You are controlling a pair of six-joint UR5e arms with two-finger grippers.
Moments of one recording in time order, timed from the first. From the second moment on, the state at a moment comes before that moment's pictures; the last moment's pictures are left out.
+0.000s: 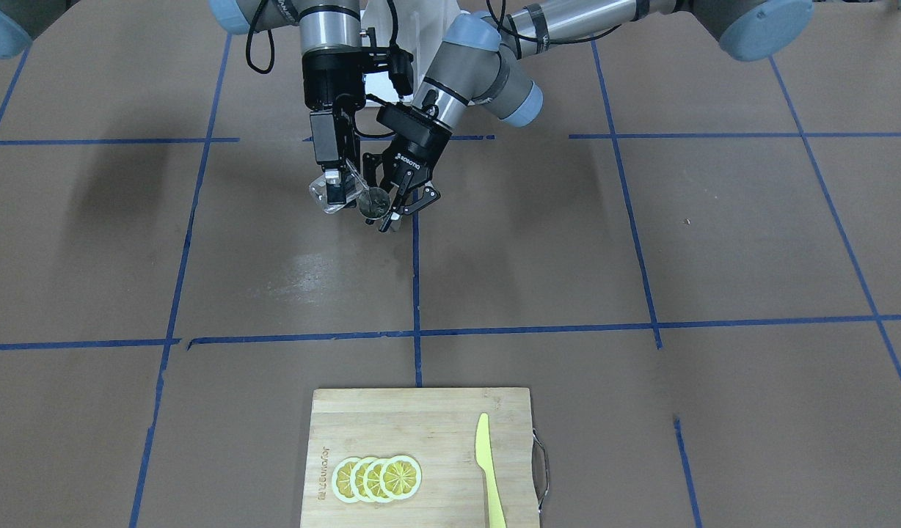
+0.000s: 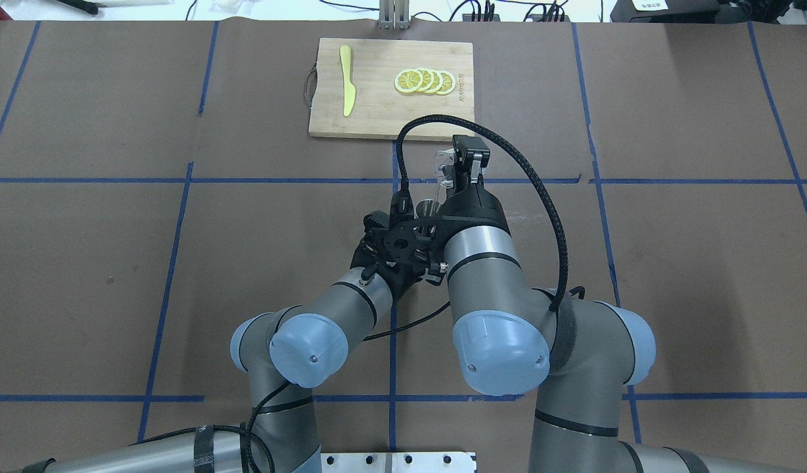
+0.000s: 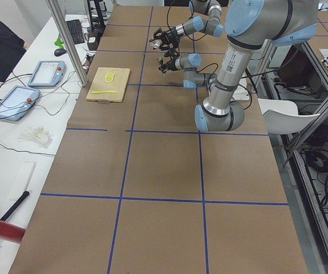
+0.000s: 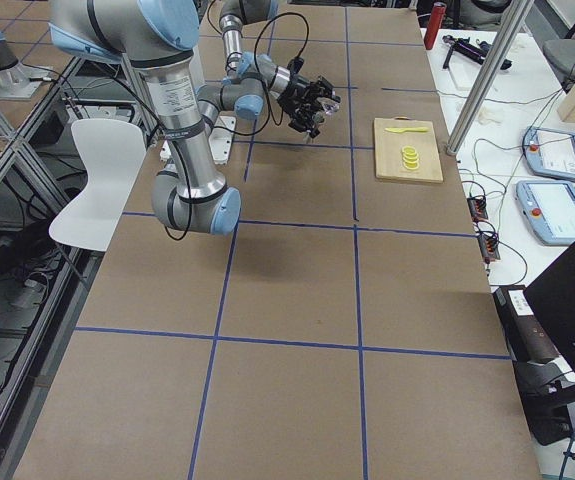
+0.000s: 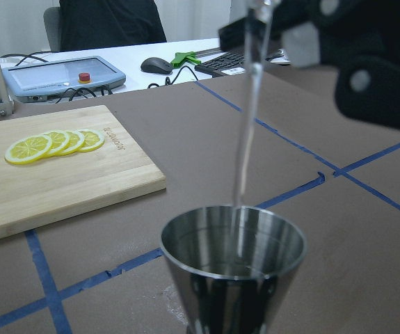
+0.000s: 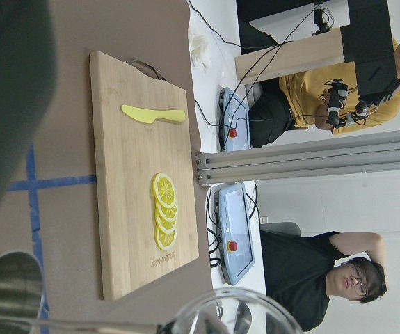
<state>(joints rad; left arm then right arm) -0.25 -2.27 -1.42 -2.56 -1.07 -0.70 0.28 -1.05 1.94 -1.38 0.67 -0.26</state>
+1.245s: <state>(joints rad) -0.25 -2.27 -1.42 -2.56 -1.07 -0.70 0.25 -1.04 1.94 -1.37 0.59 -0.24</state>
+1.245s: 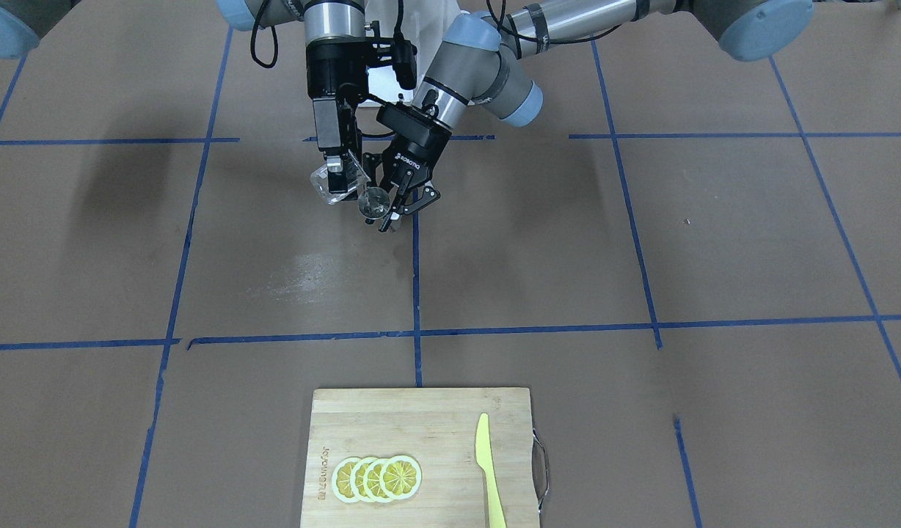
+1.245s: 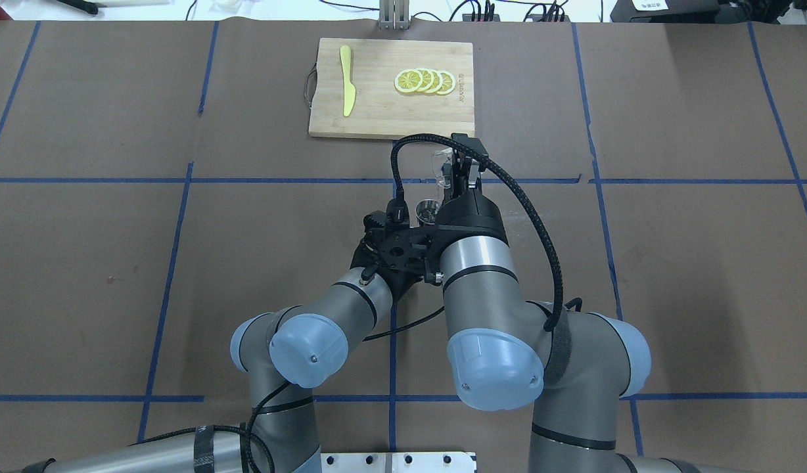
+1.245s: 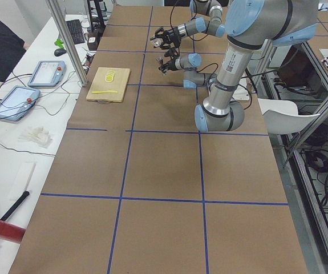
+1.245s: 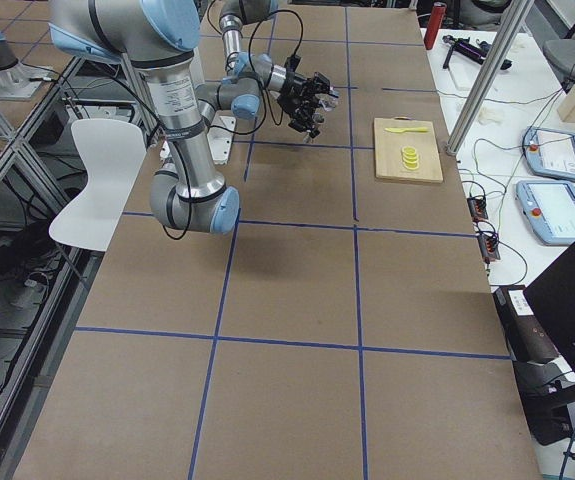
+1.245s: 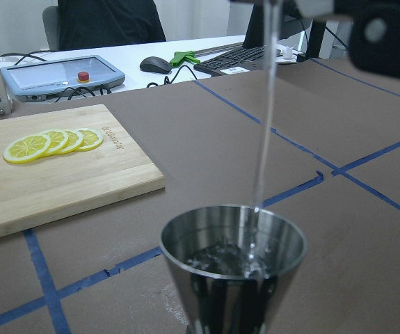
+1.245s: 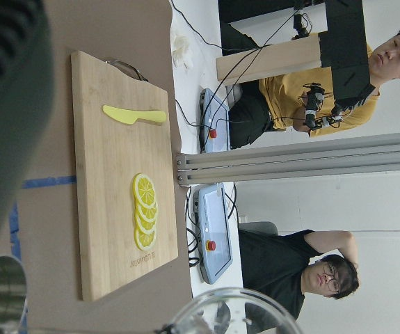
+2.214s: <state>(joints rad) -0.25 -2.27 -1.44 -2.56 -1.07 -0.70 0.27 -1.07 1.95 -1.23 0.61 0.11</state>
